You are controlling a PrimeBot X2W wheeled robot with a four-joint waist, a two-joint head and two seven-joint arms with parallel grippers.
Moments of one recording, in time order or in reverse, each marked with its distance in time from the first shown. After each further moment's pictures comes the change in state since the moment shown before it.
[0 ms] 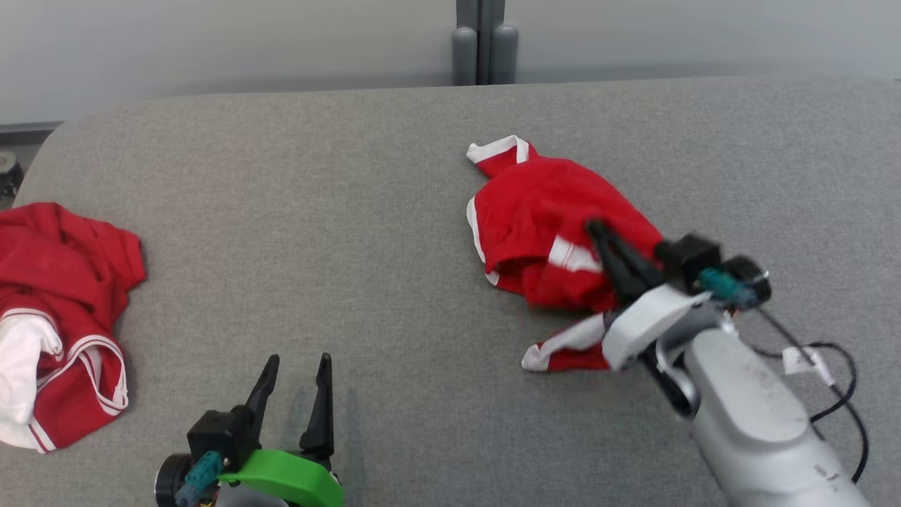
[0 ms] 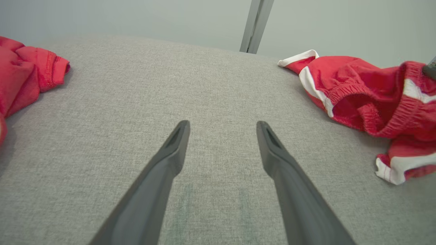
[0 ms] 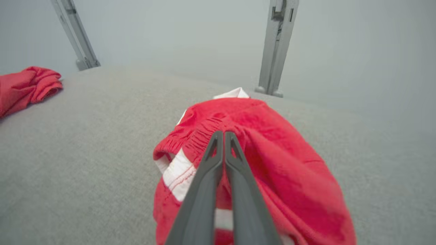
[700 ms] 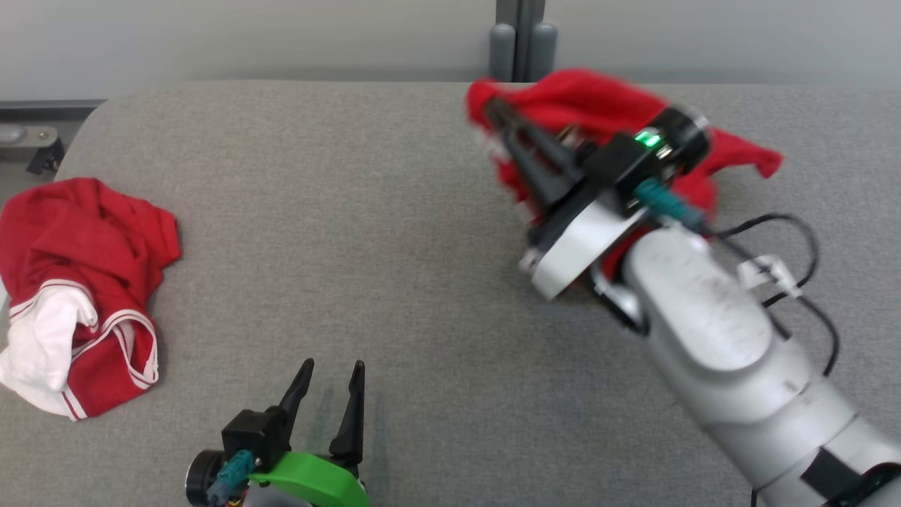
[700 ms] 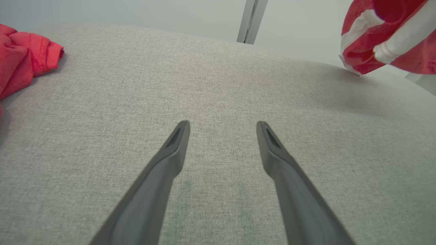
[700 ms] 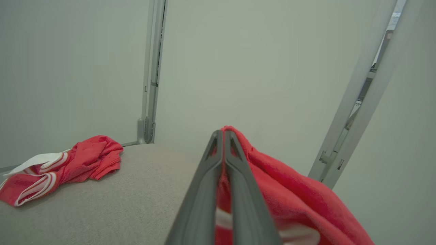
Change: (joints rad) left arm -0.008 0.000 -0.084 0.022 -0.014 0.000 0.000; right arm -0.291 -0.065 0.253 -0.207 0.079 0.000 -0.002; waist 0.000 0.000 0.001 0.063
